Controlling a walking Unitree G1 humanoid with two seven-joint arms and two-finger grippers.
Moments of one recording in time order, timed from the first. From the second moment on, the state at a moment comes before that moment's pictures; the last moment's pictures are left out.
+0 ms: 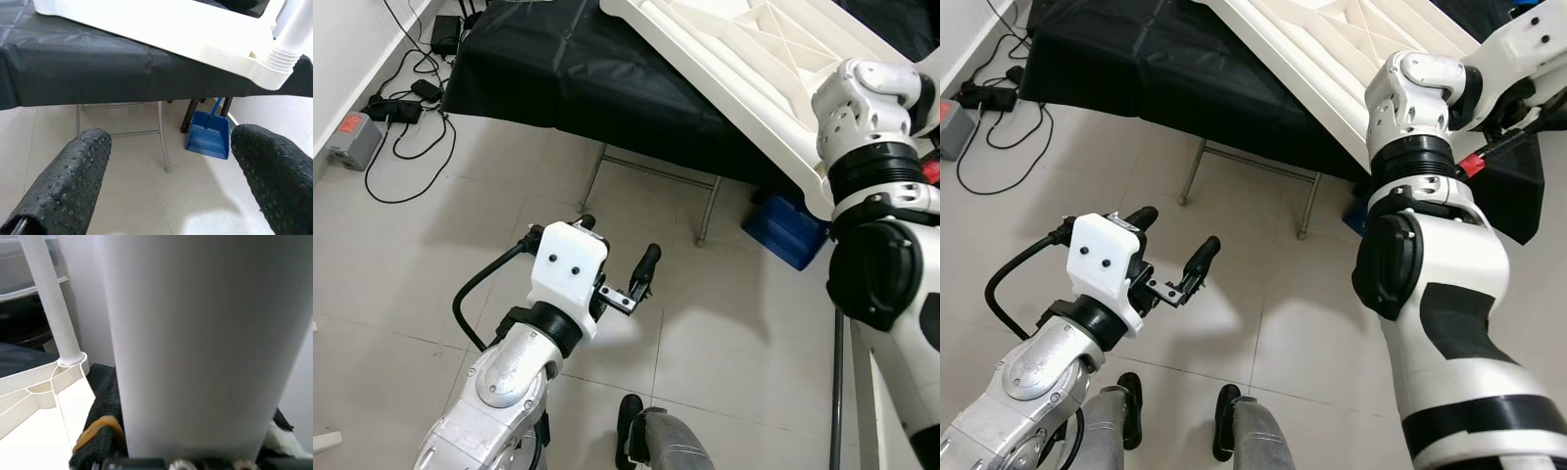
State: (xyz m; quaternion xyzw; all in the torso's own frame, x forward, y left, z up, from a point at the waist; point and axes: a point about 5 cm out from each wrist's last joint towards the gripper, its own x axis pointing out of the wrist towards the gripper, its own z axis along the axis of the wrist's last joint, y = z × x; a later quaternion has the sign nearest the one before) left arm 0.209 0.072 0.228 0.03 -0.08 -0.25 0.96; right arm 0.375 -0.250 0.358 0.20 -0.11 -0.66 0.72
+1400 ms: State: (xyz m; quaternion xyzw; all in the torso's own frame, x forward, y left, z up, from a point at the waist) left arm 0.215 0.072 0.226 0.03 -0.09 -0.26 0.96; right arm 0.389 -0.225 0.330 0.20 -0.03 -0.62 0.76
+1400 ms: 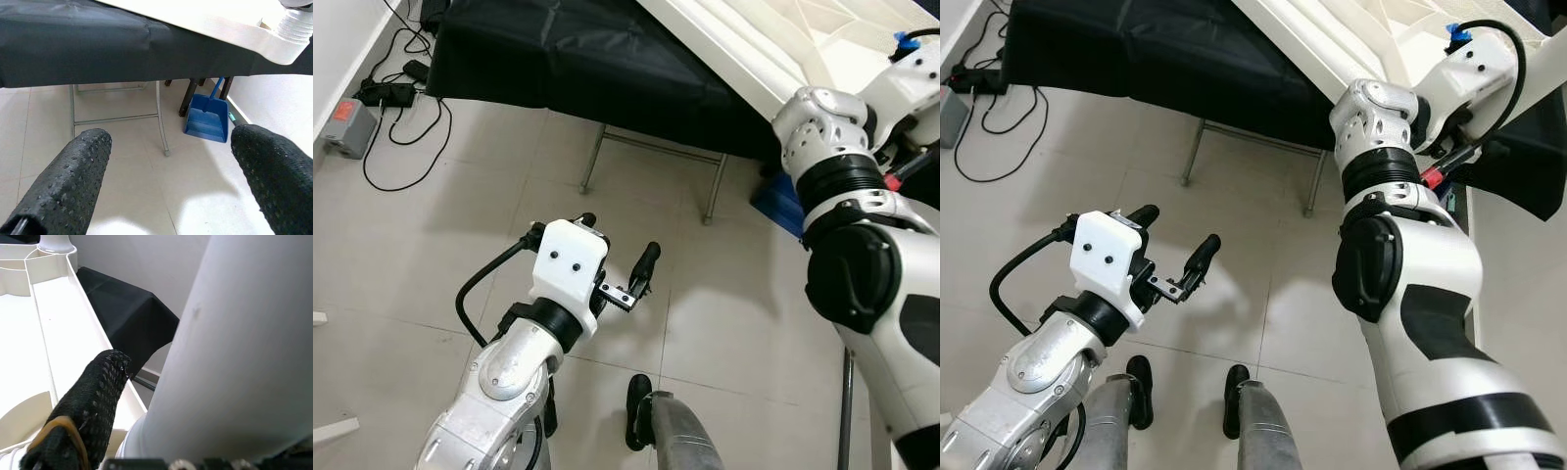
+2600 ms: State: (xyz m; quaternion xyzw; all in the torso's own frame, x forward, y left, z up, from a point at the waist) left arm 0.218 0.072 0.226 0.03 -0.09 -0.26 0.96; right arm 0.394 -0.181 0.346 0.20 -0.03 -0.58 0.79
